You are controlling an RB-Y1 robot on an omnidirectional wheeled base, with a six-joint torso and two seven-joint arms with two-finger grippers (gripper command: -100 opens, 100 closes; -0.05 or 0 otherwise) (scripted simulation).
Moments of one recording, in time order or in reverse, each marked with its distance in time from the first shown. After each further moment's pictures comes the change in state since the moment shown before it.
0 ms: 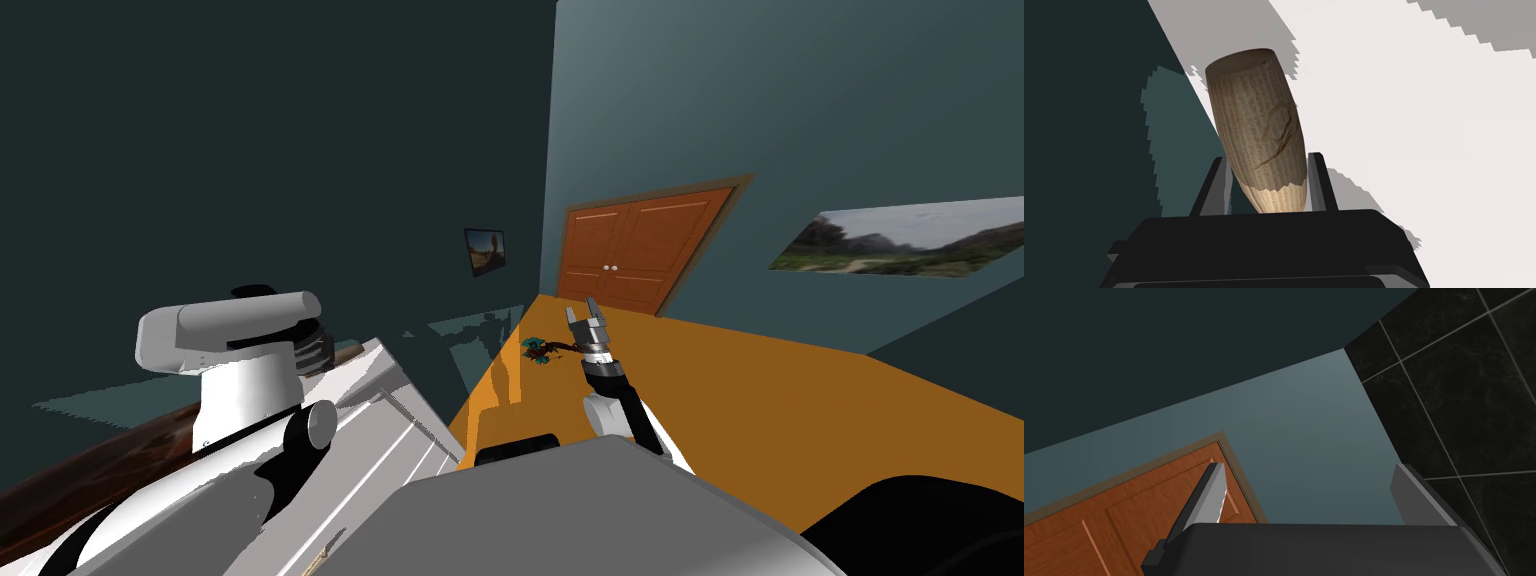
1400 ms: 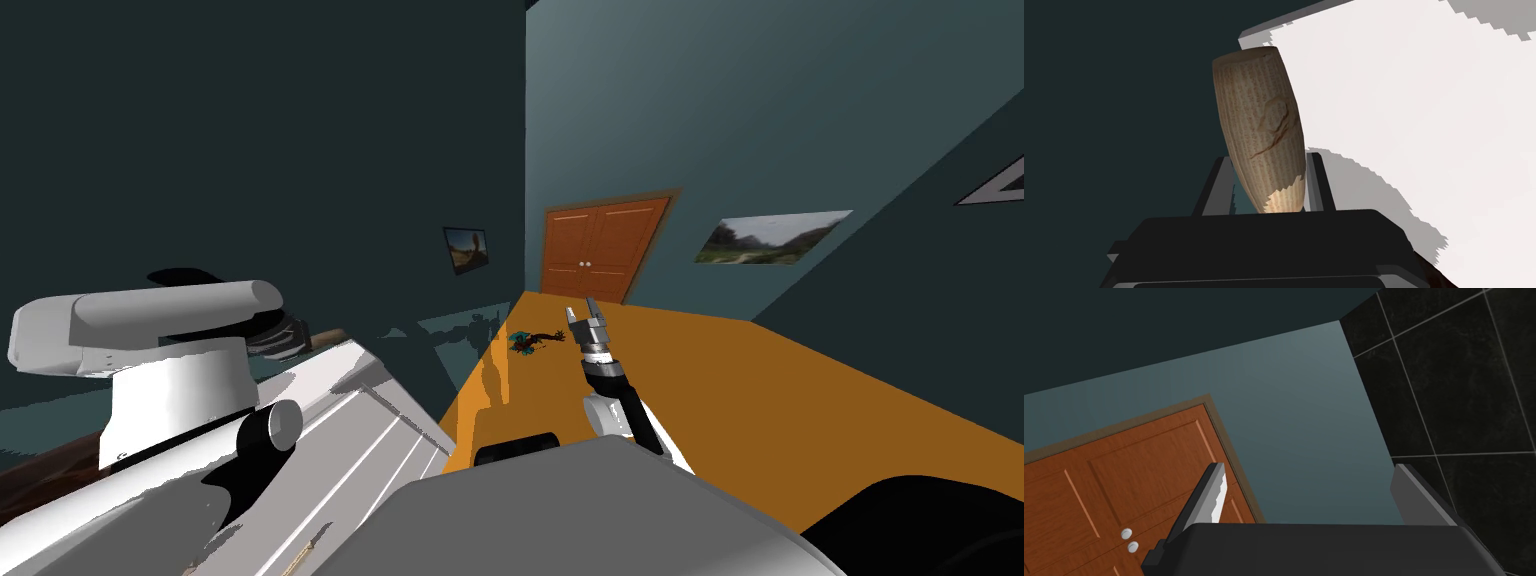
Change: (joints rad) left arm -0.026 0.145 0.004 0.092 0.115 -0.192 0.013; right arm 0.000 0.000 0.000 0.000 0.000 0.000 0.000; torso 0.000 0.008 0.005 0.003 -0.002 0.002
